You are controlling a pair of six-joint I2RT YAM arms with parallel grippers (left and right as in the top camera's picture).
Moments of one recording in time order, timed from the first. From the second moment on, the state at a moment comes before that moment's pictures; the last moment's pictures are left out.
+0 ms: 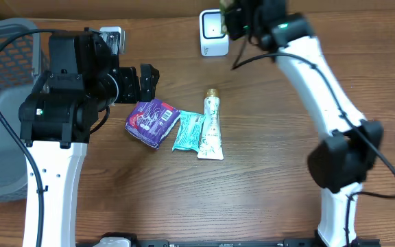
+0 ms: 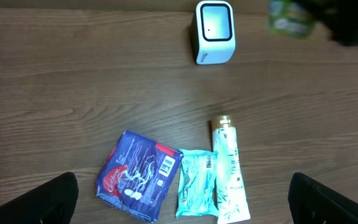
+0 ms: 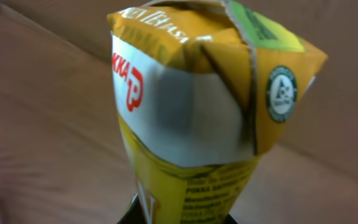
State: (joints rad) left arm -0.08 1.37 1.66 -1.08 0.18 -0.11; right arm 0.39 2.16 2.15 -0.60 0.00 -0.16
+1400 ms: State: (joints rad) left arm -0.08 1.37 1.66 -1.08 0.18 -0.11; right arm 0.47 2.46 2.15 -0.18 0.30 -1.09
